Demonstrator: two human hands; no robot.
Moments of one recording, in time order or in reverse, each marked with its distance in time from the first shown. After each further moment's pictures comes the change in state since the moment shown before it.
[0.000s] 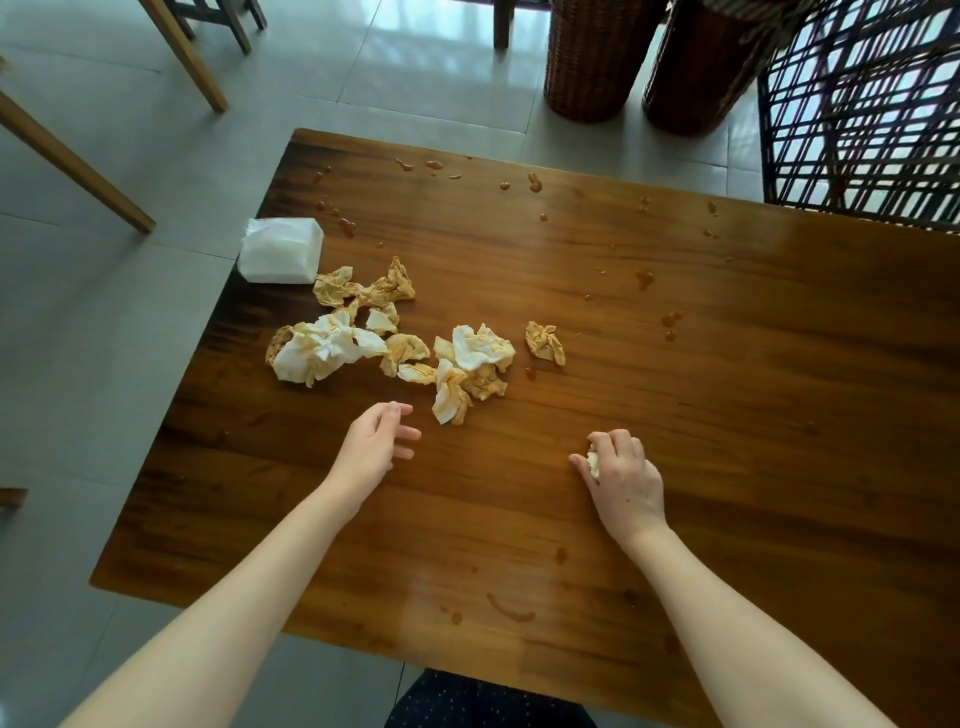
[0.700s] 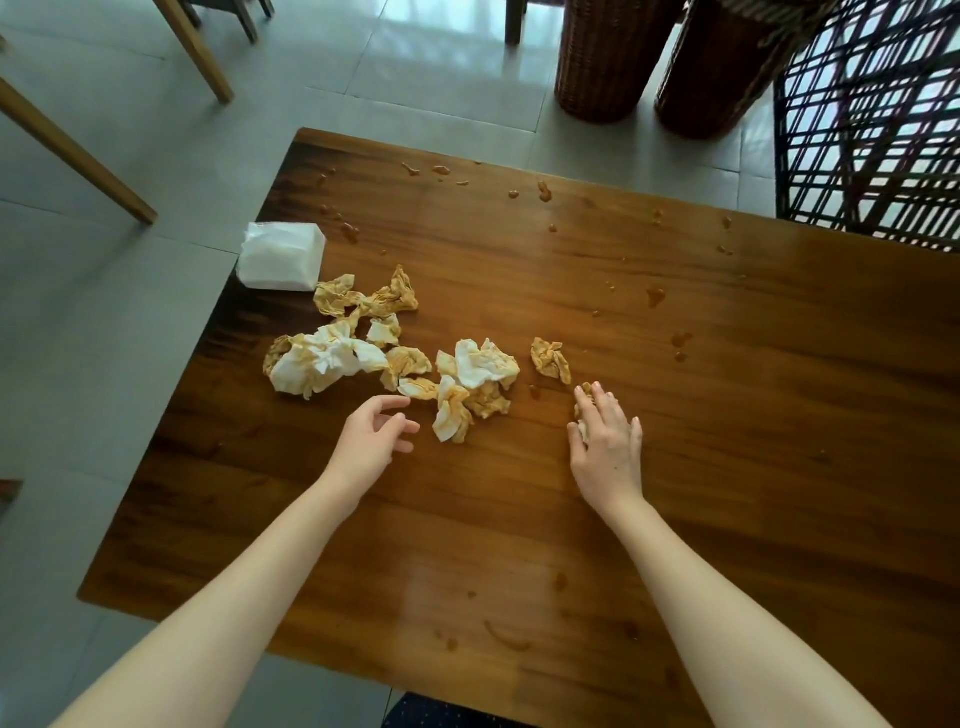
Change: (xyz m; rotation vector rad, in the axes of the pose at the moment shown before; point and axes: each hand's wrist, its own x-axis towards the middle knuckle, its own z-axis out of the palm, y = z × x) left_hand 0.021 0.017 -0.006 -0.028 0.013 -0.025; right_hand 0.063 -0.019 0.007 0.306 -0.160 0.191
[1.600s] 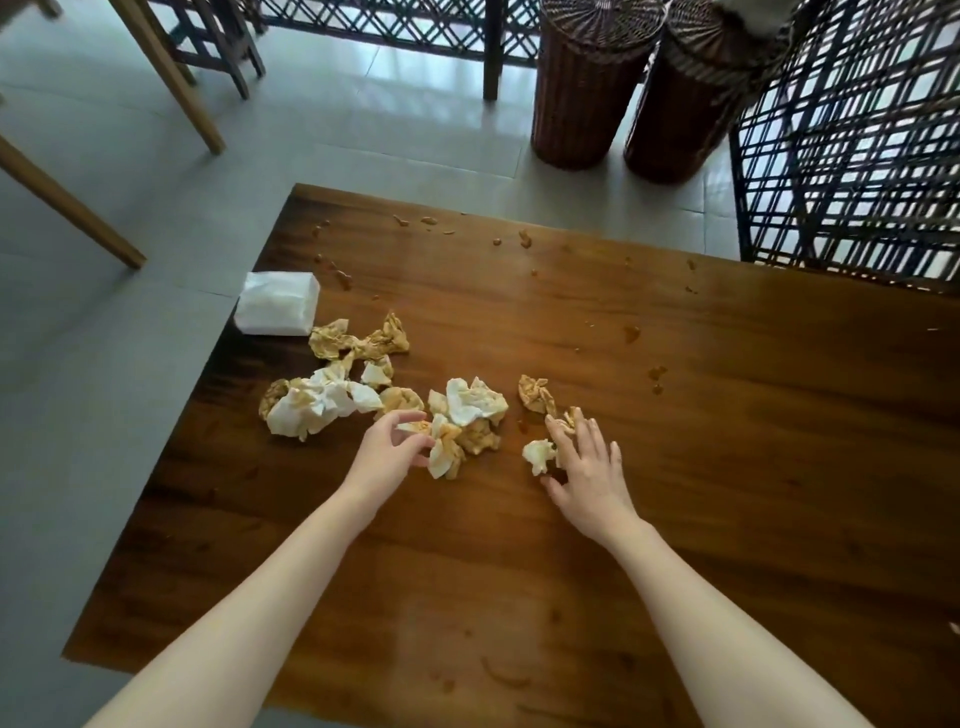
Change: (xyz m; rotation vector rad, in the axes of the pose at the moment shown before) left_hand 0.010 0.027 0.007 -0.047 -0.089 0.054; right_hand 0.005 0.004 -0.011 -0.201 -0.231 -0.134
